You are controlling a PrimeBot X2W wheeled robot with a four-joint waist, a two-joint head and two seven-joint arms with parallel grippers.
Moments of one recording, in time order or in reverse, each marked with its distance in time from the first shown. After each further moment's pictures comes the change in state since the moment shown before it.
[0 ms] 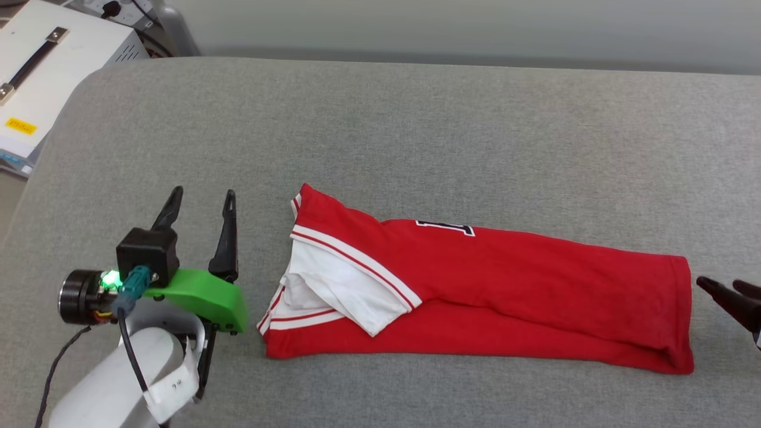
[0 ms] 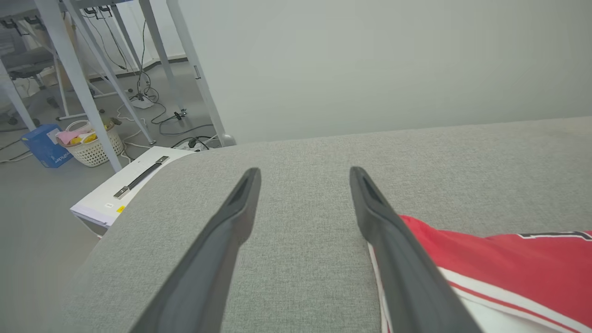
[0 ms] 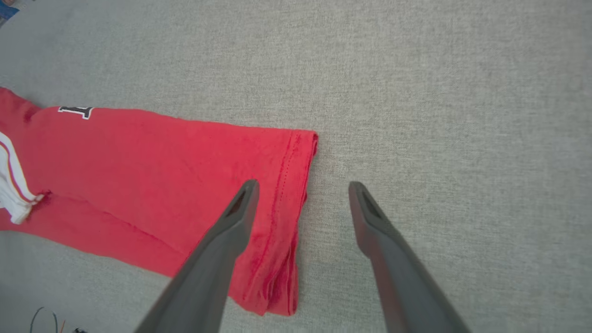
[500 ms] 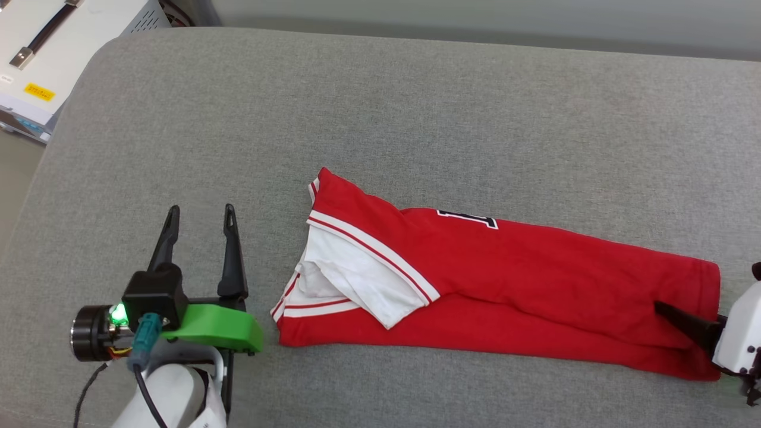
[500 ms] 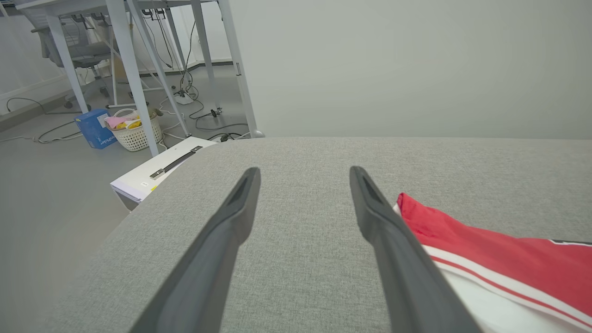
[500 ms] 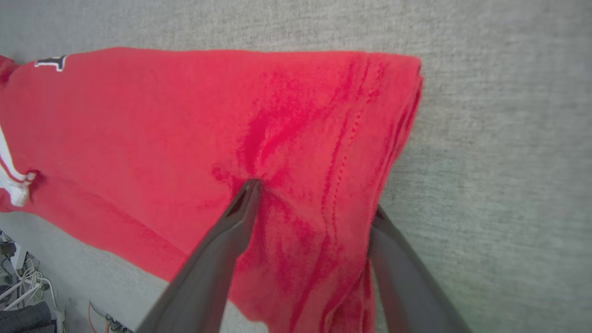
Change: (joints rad) left arm 0.224 -0.218 0.312 -0.077 0.301 -0.057 0.000; right arm 0.007 0.104 0.045 0.065 0.014 0.000 0.057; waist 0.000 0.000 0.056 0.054
